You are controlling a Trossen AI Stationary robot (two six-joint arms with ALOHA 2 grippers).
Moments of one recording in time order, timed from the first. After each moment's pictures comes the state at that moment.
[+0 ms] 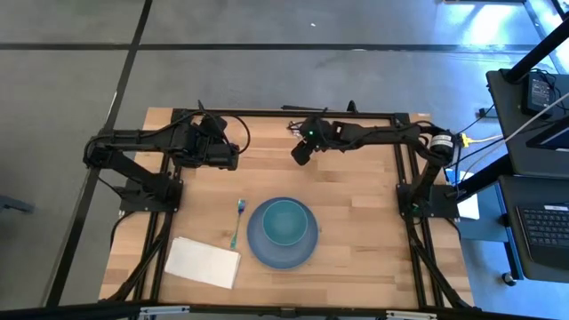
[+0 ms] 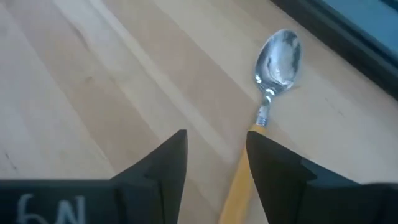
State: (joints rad) left arm -0.02 1.36 1.48 -1.56 -0.95 -0.91; right arm -0.37 1.79 1.14 -0.23 0.16 0.30
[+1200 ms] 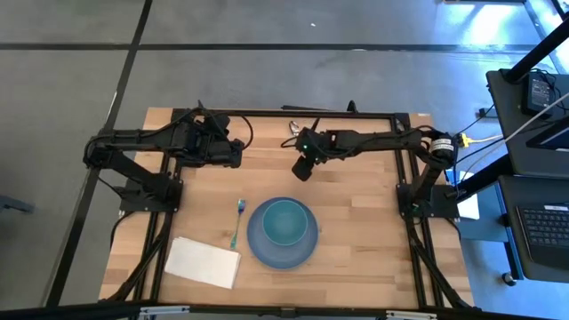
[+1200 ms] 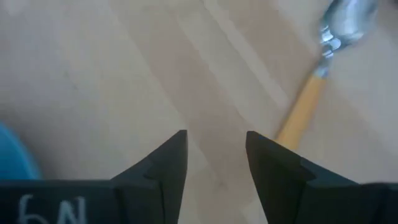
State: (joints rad) left arm -0.01 1.36 1.48 -1.44 -1.04 -0.85; right arm -0.25 1.78 1.23 -0.49 0.14 0.31
